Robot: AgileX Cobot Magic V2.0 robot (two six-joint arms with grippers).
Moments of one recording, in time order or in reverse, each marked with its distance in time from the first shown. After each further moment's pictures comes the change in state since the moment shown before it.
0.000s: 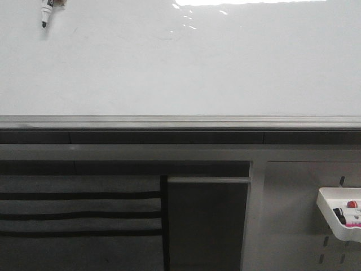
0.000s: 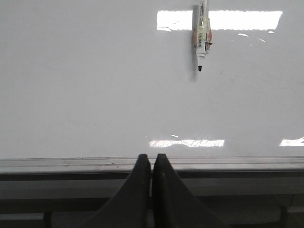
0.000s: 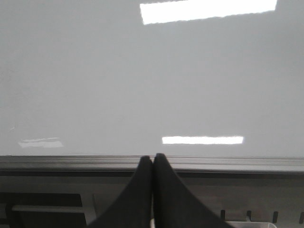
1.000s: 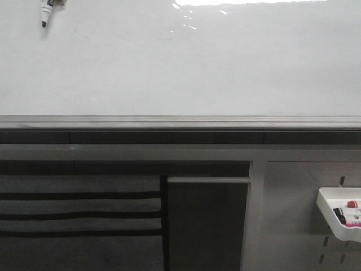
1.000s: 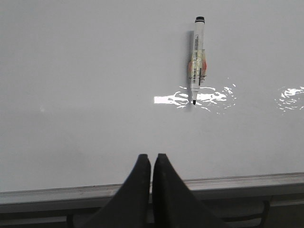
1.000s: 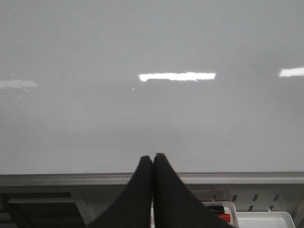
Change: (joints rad) left arm 0.000 0.373 -0.650 0.043 0.506 0.000; right arm 0.000 0.495 -0.665 0.153 0.512 -0.171
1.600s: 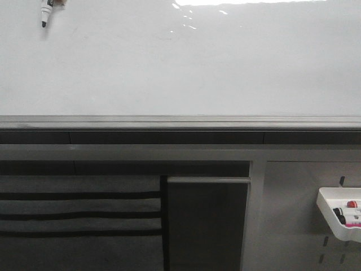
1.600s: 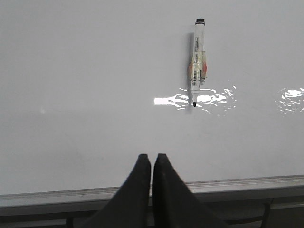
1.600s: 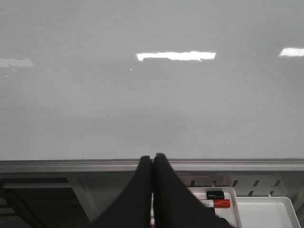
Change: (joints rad) left arm 0.000 0.002 -0.001 0.000 -0.011 0.000; right arm 0.000 0.062 0.000 0.003 0.002 -0.004
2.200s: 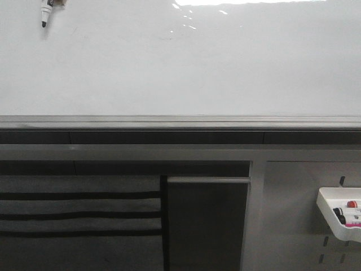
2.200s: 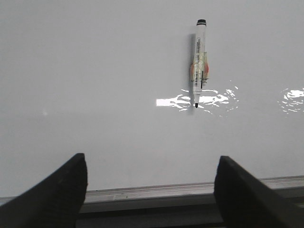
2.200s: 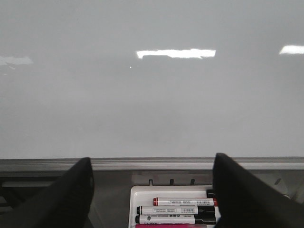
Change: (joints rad) left arm 0.000 0.002 0.002 0.012 -0.007 0.000; right arm 0.000 0.010 0.000 0.000 0.000 0.000
